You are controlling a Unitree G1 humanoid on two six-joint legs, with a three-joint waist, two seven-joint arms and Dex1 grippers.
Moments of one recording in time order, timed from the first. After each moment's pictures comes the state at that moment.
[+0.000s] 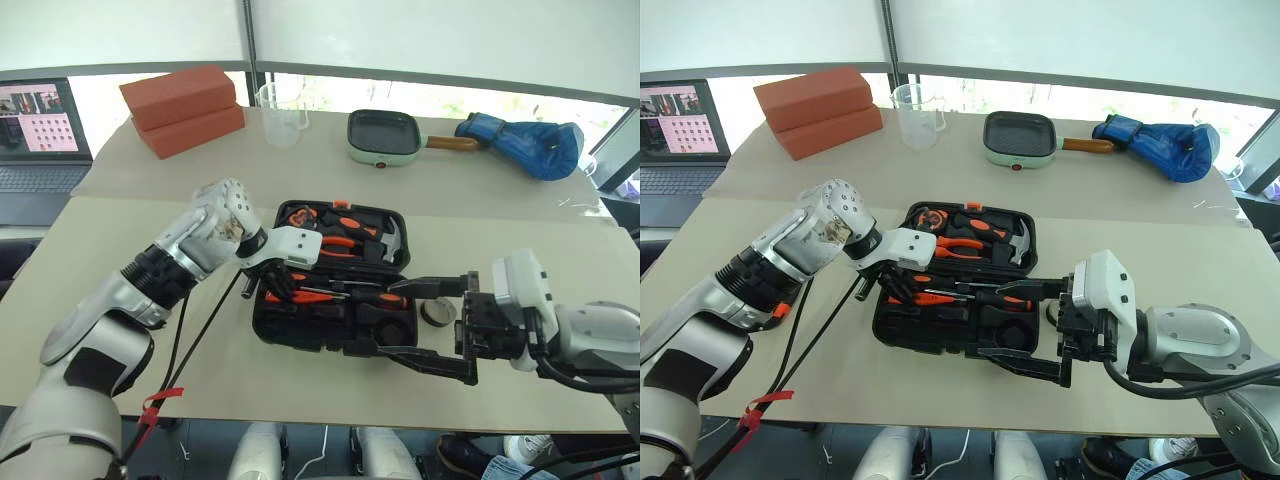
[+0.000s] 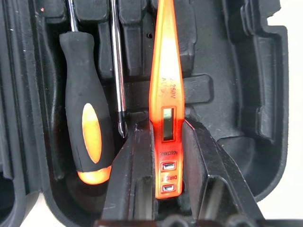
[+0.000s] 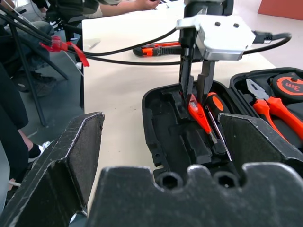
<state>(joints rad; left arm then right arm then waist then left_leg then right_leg) -1.06 0.68 -0.72 0.19 0.08 0.55 -1.60 -0.07 -0.90 -0.23 -0.79 0.93 0.70 0.84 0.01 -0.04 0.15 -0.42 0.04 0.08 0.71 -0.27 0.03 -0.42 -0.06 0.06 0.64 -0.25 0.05</state>
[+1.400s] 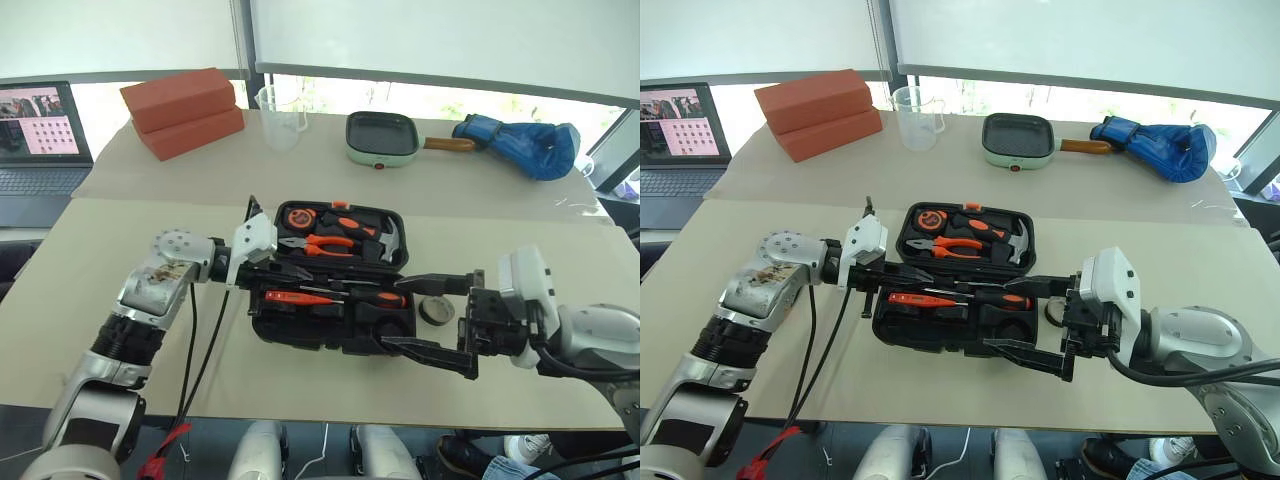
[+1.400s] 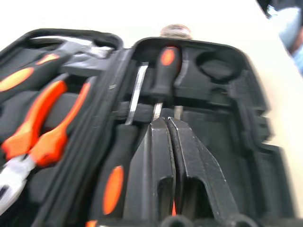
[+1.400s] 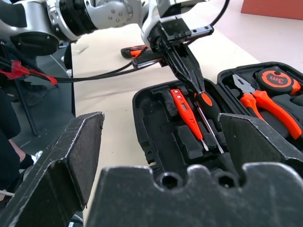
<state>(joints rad) -0.61 0.63 -0.22 0.13 -0.29 0.29 -1.28 -0.04 -0.89 -0.25 -0.77 0.93 0.69 0.81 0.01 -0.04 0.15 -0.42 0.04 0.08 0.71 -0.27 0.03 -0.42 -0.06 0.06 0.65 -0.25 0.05</state>
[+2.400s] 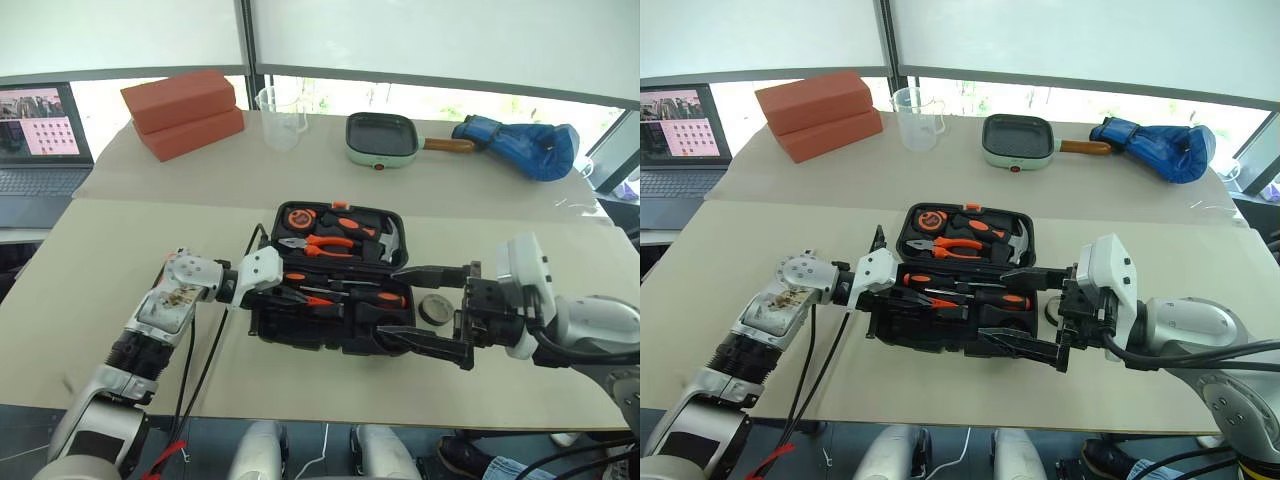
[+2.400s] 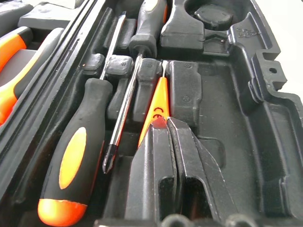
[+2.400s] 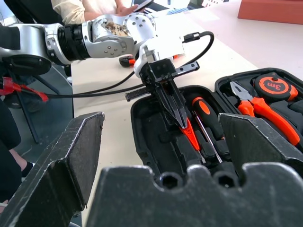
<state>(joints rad) -0.54 0.61 -0.27 0.19 -0.19 0.15 -1.30 -0.11 -0.90 -0.23 -0.75 1.00 0.73 0.76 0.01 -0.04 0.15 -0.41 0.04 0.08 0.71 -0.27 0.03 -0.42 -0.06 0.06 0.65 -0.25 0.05</state>
